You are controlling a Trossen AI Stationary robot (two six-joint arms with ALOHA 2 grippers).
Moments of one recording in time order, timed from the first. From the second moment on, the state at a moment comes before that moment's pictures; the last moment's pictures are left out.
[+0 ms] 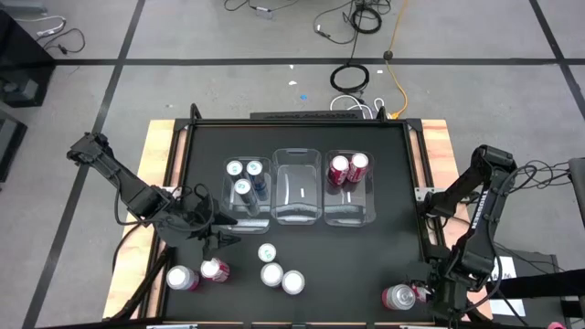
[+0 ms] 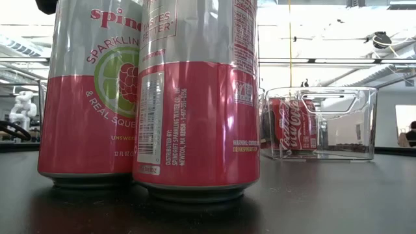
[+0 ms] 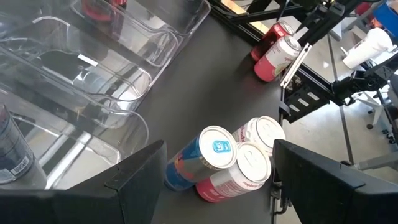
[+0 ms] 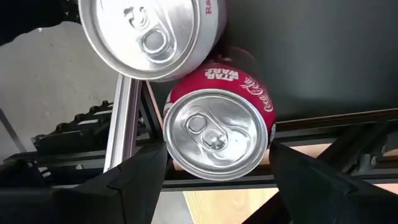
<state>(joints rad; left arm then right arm) -0.67 1.02 0.91 -0.53 -0.51 -0.96 1.16 1.39 1.12 -1.07 -0.14 1.42</state>
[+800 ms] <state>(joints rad) -0.67 1.02 0.91 -0.53 -0.51 -0.96 1.16 1.39 1.12 -1.03 -0.14 1.43</state>
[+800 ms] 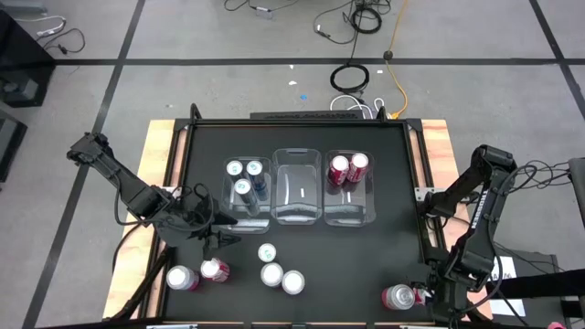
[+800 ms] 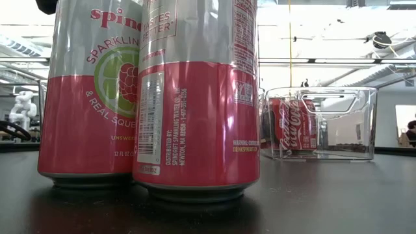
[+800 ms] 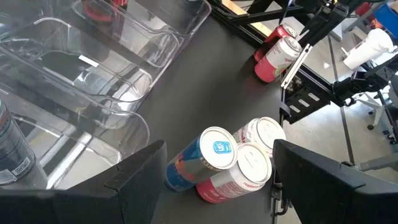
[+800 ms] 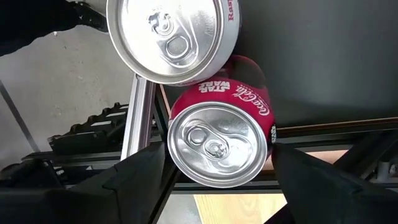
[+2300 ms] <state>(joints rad) -0.67 1.02 0.91 -0.54 -0.52 -0.95 1.16 1.51 1.12 -1.01 -0.14 1.35</state>
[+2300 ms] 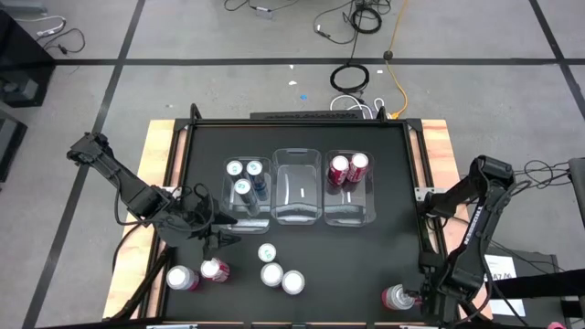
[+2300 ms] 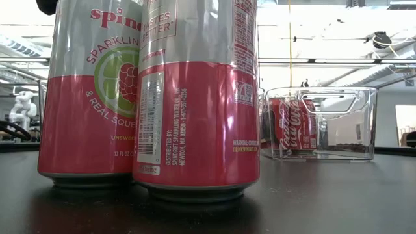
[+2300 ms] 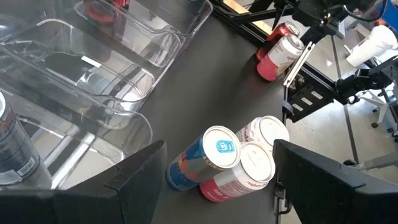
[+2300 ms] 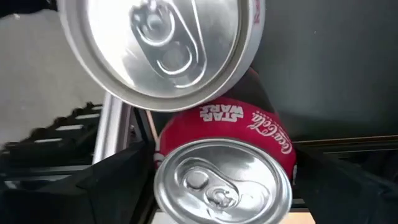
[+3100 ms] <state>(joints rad) -0.67 1.02 0.91 -0.54 -0.52 -0.92 1.16 1.54 1.12 -1.04 -0.13 1.43</state>
